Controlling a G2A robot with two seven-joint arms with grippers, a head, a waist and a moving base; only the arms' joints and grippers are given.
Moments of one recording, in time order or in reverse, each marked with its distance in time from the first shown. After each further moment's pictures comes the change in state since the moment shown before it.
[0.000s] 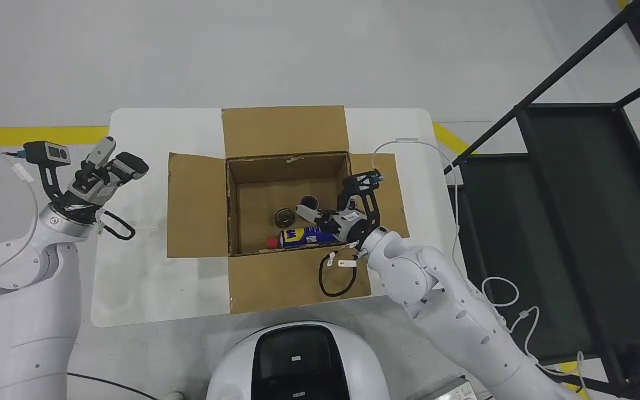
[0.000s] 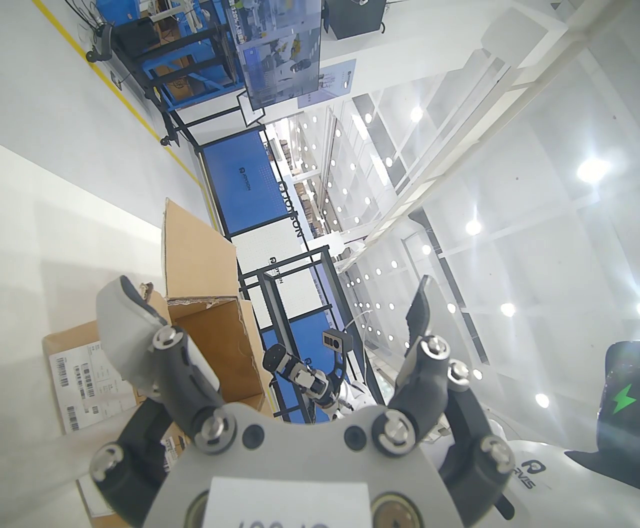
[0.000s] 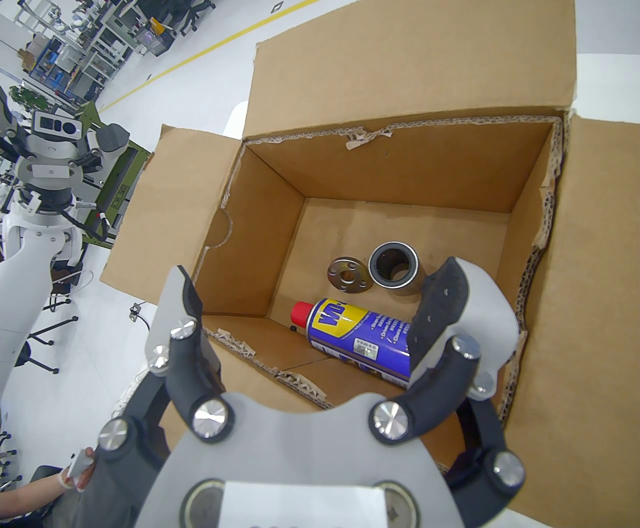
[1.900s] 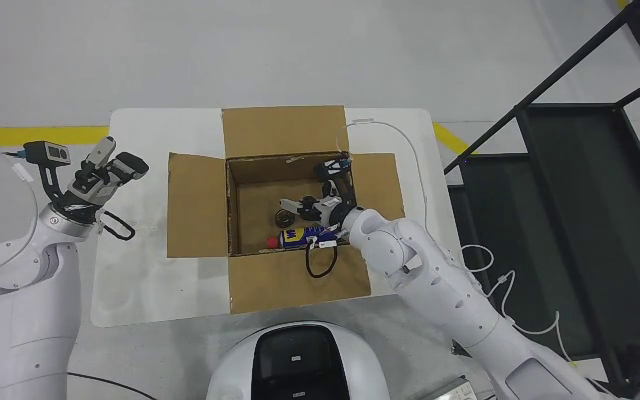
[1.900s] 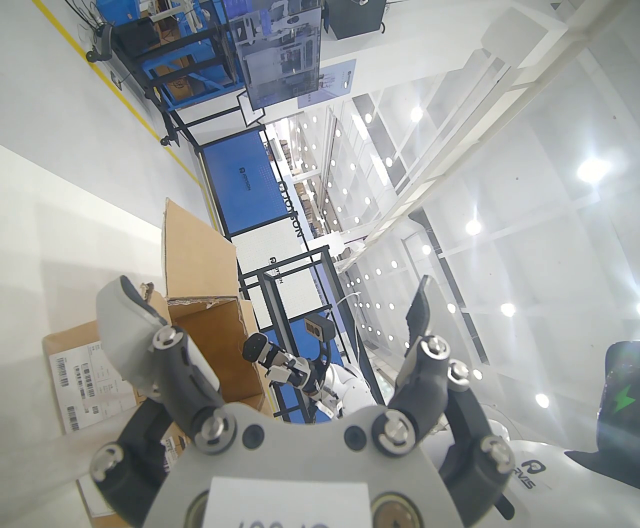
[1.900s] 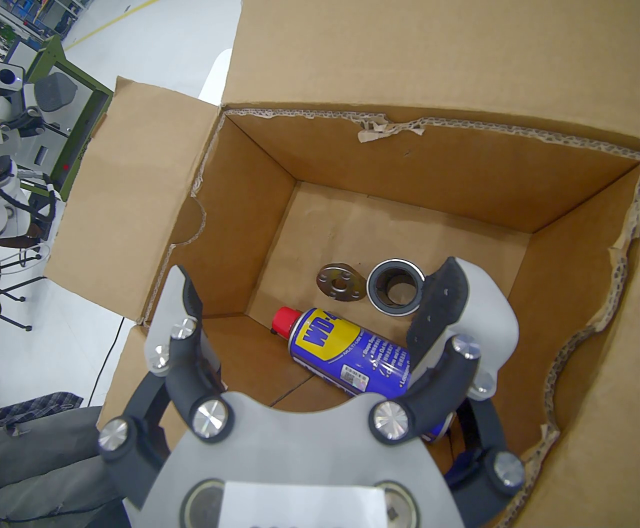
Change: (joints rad) left arm 0.000 0.000 0.000 0.000 0.000 0.000 0.000; right arm 0.231 -0.049 -0.124 0.195 -0.017 -0.005 0.125
